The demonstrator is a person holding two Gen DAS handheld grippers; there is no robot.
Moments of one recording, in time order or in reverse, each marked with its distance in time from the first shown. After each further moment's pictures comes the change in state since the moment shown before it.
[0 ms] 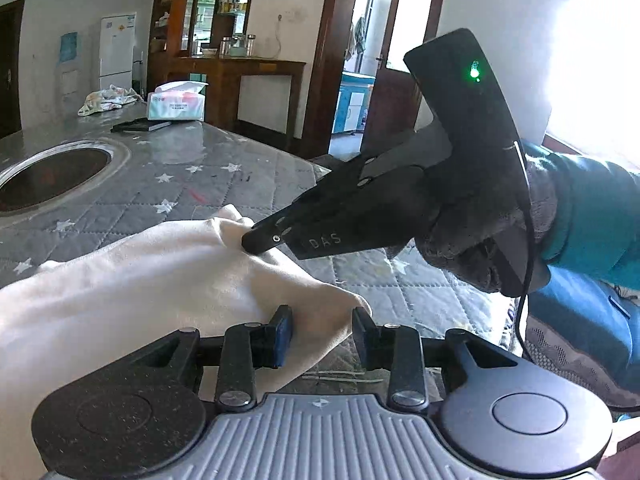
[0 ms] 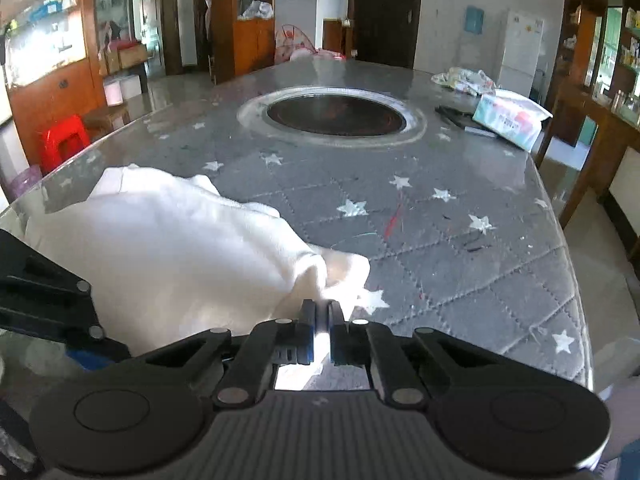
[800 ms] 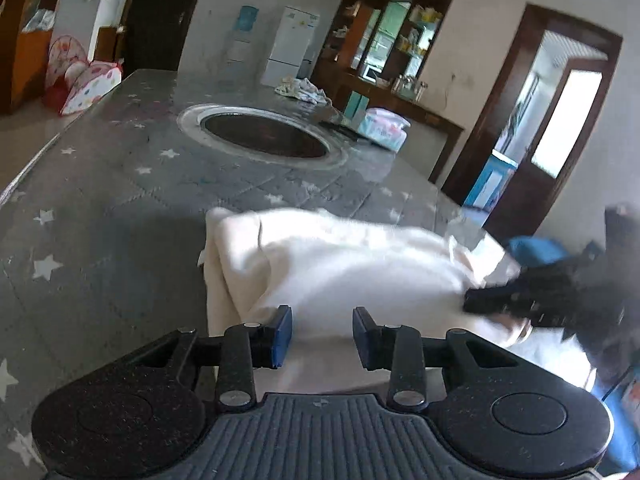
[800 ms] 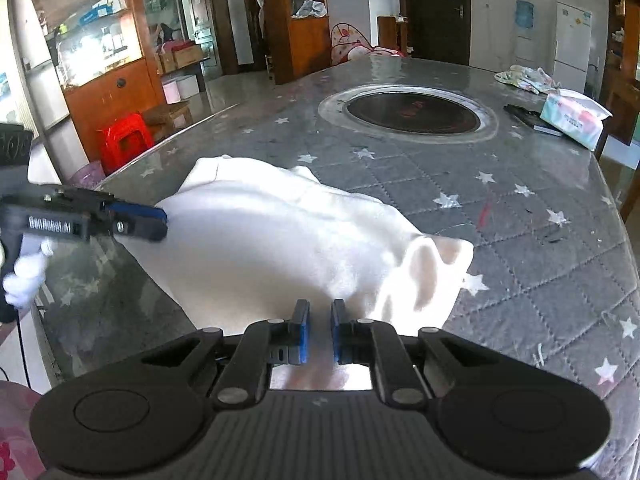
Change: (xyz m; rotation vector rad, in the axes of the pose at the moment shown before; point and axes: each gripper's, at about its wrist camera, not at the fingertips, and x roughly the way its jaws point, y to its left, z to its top) left arm -0.113 0.111 -0.051 -0.439 -0.132 0.290; right arm -0.018 0.038 -0.010 -0.032 0.017 0.191
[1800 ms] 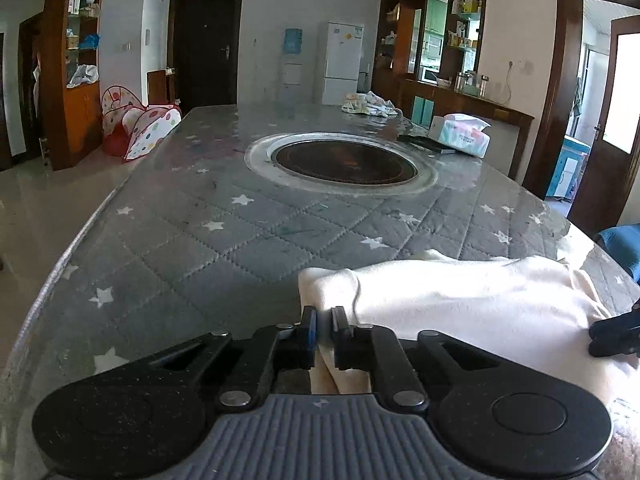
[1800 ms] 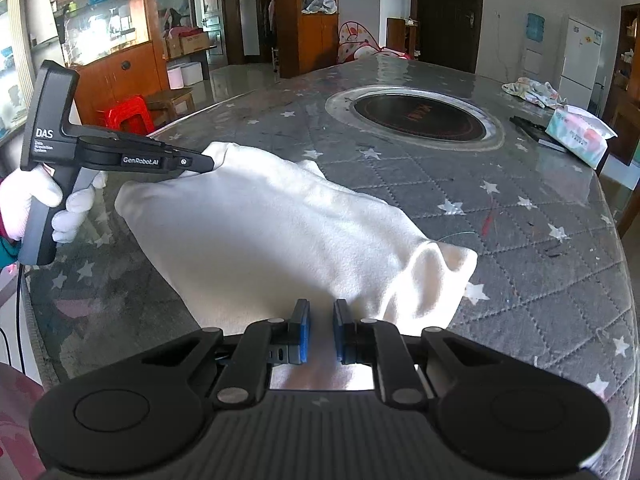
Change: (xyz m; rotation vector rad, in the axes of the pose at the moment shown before) left arm 0.042 0.015 0.031 0.117 -0.056 0.304; right arm 0.003 0.009 0.001 -0.064 0.010 -0.029
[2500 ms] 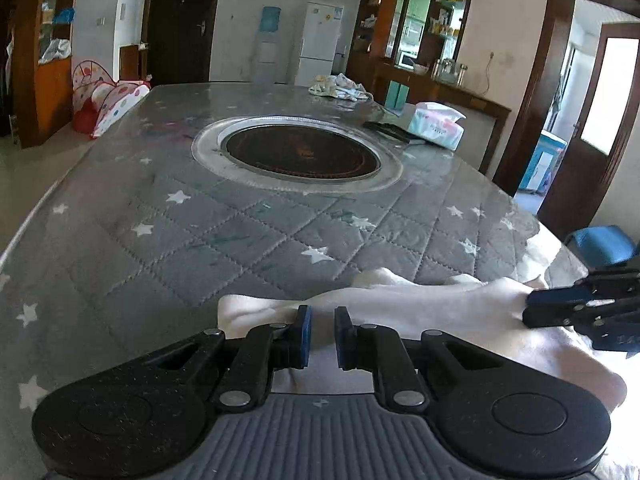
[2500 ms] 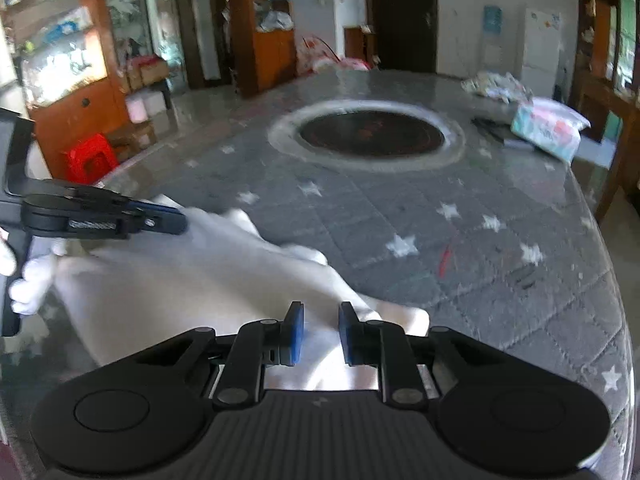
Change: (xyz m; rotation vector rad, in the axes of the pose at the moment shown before) left arm 0.043 -0.020 0.019 -0.026 0.075 -0.128; right arm 0.032 -0.044 0.033 0.125 -0.030 -0.073
